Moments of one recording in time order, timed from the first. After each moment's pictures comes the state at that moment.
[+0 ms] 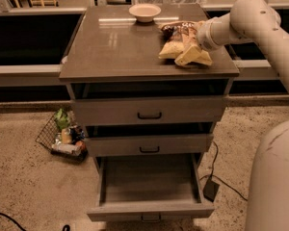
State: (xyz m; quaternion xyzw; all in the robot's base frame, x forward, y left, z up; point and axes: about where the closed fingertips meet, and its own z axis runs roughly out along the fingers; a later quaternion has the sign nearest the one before) arm 0.814 -0.161 0.848 -0.51 0.74 0.02 0.45
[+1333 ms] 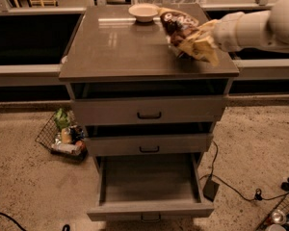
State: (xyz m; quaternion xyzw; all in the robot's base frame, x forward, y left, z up) arm 0.731 -0.159 0.920 -0.52 0.66 0.06 0.54
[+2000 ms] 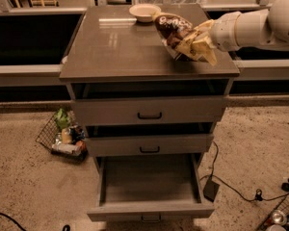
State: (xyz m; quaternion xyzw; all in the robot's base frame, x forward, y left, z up) arm 0.727 -0.154 0.920 -0.54 0.65 0.07 0.54
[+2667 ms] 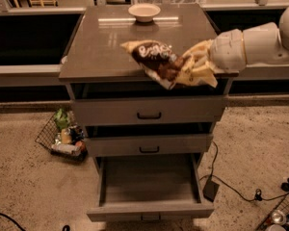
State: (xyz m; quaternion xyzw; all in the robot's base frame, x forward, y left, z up) arm 0.616 -0.113 0.903 -0.67 0.52 0.17 0.50
